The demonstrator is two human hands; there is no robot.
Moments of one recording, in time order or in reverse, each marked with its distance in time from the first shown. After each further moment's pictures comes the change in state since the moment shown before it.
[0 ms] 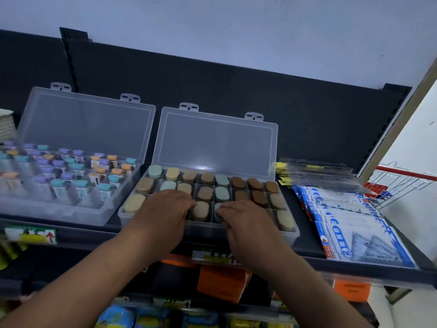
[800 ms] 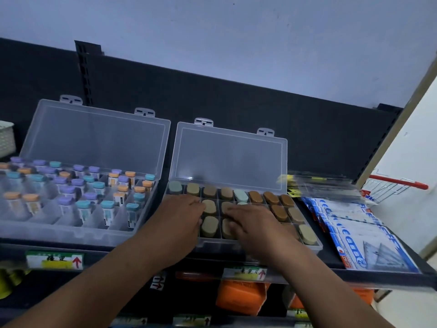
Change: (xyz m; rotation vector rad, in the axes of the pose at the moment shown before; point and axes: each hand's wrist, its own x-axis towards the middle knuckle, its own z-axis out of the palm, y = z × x) left_hand 0.006 -0.051 -0.024 -0.008 0.012 0.137; right_hand 0.048 -0.041 -0.013 0.004 -0.161 0.198
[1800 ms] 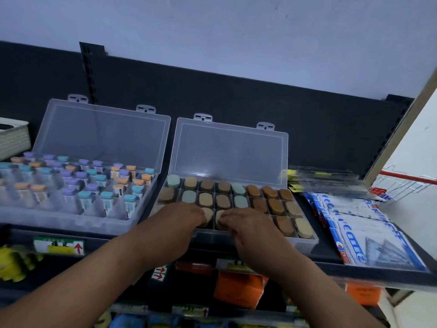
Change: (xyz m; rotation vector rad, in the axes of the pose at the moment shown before) left_hand -0.005 0.009 0.008 0.068 -0.273 0.066; right_hand -0.028 0.008 0.009 0.020 0.139 -0.256
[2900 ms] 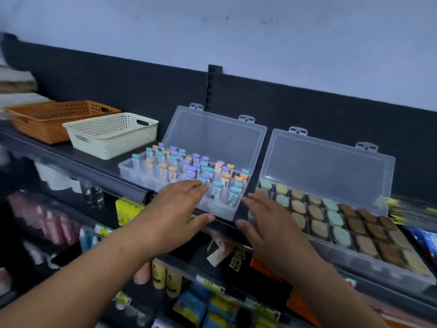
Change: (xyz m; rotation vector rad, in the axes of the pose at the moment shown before) left_hand -0.163 -0.048 -0.051 0.070 0.278 -0.463; right_hand 0.037 -0.130 0.016 0.099 -0.002 -0.074
